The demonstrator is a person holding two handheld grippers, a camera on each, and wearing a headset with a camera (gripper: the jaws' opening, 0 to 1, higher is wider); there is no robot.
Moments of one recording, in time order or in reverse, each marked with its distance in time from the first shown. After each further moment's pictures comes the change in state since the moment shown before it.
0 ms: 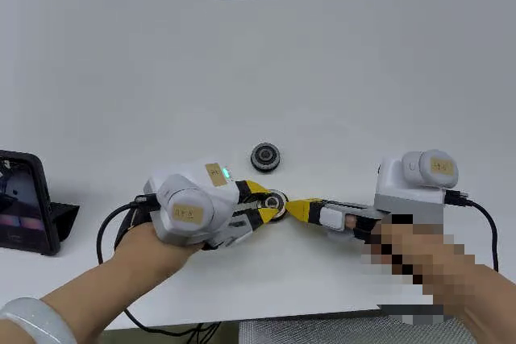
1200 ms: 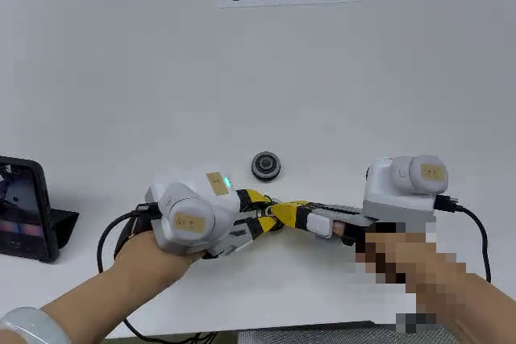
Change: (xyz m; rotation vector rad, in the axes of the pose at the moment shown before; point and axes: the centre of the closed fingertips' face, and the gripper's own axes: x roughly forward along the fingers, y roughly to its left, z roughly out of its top) left arm 0.000 0.000 0.000 0.002 0.000 0.002; right arm 0.009 0.024 0.008 -0.060 -0.010 0.046
